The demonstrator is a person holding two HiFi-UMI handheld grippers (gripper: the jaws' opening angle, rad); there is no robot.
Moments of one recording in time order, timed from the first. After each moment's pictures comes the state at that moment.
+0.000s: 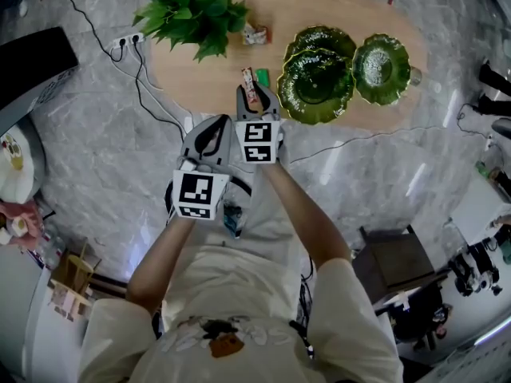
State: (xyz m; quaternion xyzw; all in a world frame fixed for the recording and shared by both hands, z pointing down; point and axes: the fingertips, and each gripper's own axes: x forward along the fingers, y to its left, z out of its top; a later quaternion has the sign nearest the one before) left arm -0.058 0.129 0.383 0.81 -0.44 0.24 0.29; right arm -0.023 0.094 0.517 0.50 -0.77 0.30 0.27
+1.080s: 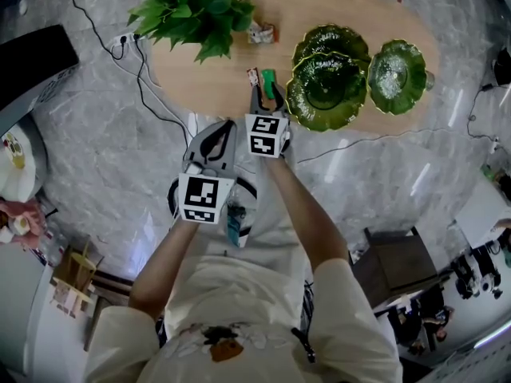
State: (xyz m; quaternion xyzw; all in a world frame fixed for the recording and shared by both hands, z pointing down) left arm -0.060 0.141 0.428 0.81 -0.42 0.27 0.31; right arm 0.009 0.104 0.599 0.55 -0.70 0.31 0.33
